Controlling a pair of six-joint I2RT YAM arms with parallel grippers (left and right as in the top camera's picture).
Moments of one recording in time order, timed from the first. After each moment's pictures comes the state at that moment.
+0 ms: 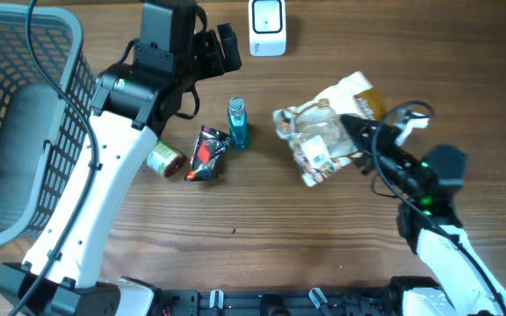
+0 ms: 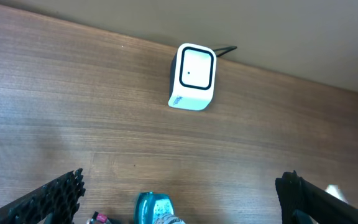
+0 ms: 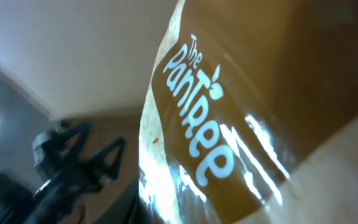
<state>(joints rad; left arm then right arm) -0.36 1.57 1.66 -0.78 -0.07 -0.49 0.02 1.15 0.36 0.66 -0.75 1.51</state>
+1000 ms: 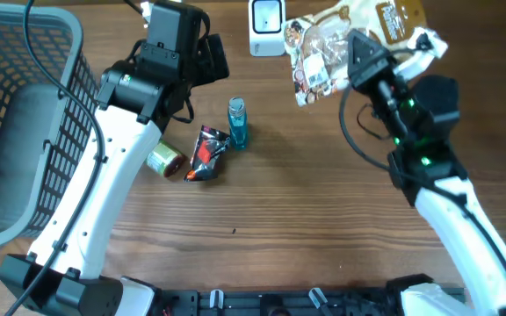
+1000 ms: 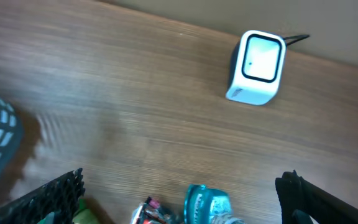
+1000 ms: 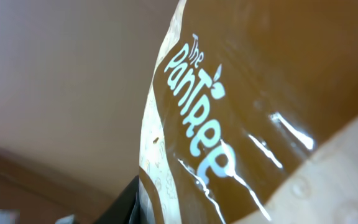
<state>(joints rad) -0.36 1.59 1.66 -0.89 -0.26 -0.49 0.20 1.29 0.89 0.34 -0.13 0.86</state>
